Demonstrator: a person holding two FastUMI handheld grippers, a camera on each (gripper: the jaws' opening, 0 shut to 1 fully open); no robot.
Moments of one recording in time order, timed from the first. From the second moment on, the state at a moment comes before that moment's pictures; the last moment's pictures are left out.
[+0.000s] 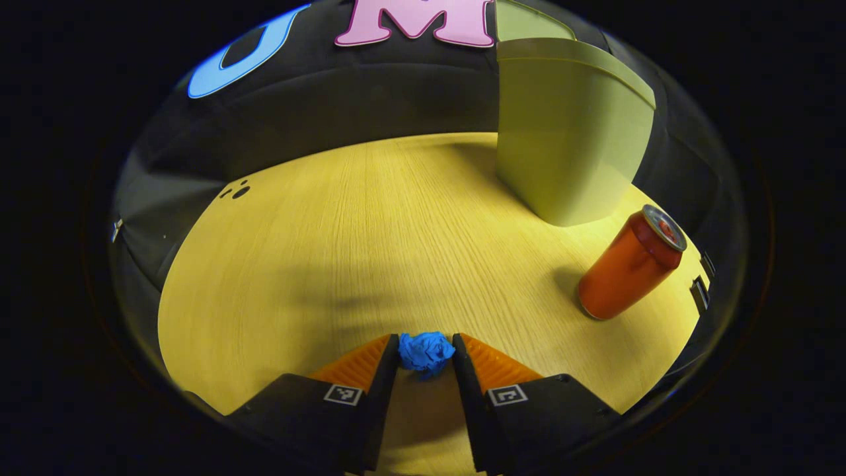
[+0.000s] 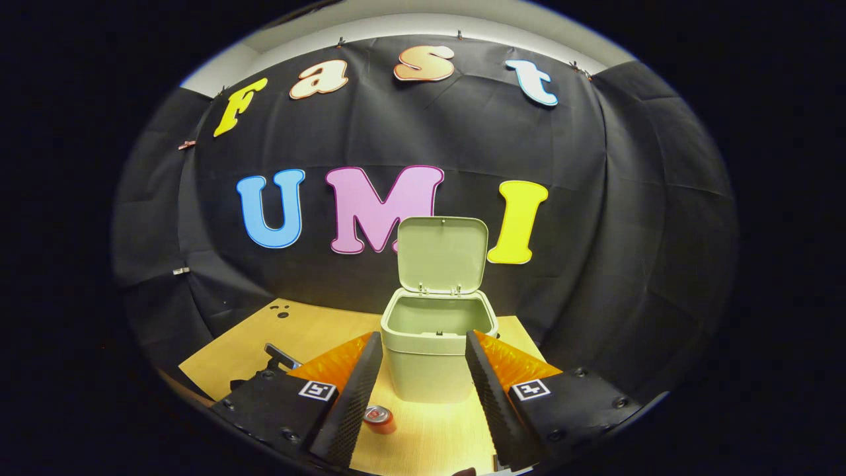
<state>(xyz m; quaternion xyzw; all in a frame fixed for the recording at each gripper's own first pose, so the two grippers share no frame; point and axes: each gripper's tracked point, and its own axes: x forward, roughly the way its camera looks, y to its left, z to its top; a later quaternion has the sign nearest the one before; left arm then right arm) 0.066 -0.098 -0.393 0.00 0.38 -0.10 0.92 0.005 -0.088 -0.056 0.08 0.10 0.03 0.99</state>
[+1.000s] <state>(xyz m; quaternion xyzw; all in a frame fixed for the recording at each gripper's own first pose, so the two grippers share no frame) 0.161 -0.163 -0.071 -0.07 0.09 -0.21 0.97 0.004 -0.081 -0.066 0.06 0.10 0.03 0.99</state>
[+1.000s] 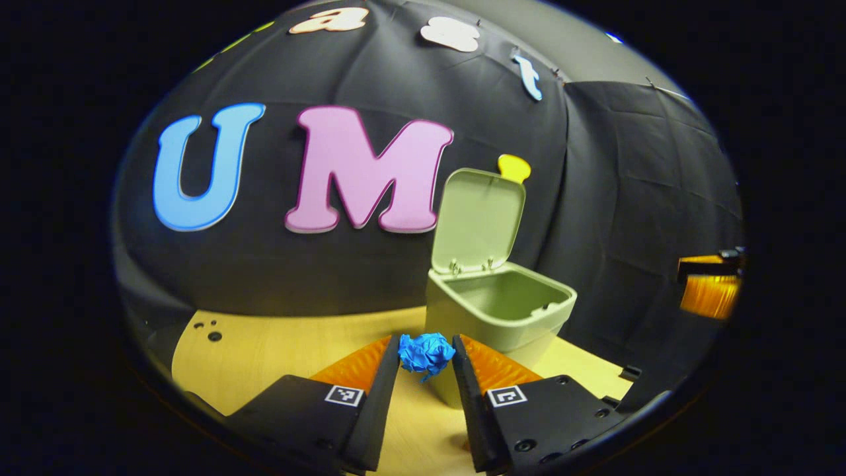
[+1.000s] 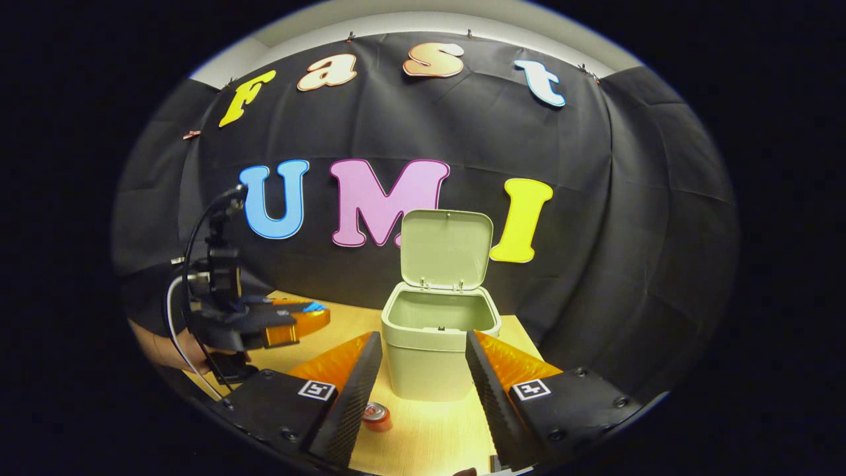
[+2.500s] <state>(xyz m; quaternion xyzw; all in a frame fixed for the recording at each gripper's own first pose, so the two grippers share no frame) 0.229 -0.292 -0.084 -0.01 0.11 -0.31 0.94 -0.018 -0.091 -0.071 0.06 0.11 0.01 0.99</state>
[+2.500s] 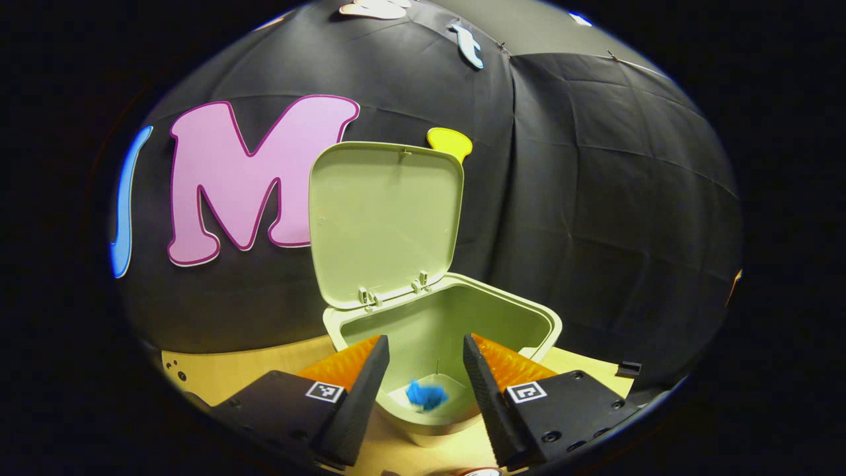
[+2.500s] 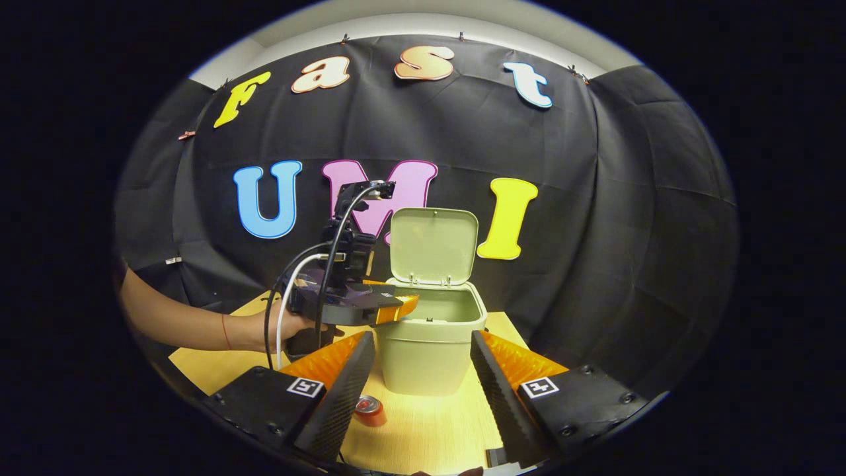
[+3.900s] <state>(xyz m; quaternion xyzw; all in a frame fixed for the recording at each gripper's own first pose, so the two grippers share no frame) 0.106 -0.102 -0.051 -0.07 0.07 -0.14 0.98 -0.010 0.002 -0.203 0.02 0.26 0.17 0.95</state>
